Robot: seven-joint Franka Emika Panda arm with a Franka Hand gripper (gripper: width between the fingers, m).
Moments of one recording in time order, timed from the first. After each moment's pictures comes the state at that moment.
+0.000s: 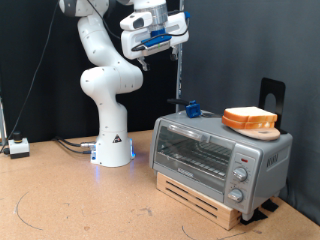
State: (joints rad) arm 0.29 -0.76 -0.23 -2.47 0.12 1.76 0.70
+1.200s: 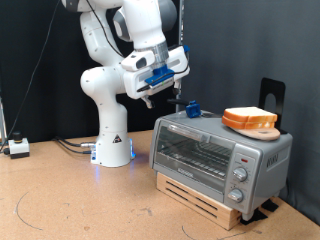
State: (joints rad) arm 0.29 -0.59 -0.28 -2.58 0.16 2.02 0.59
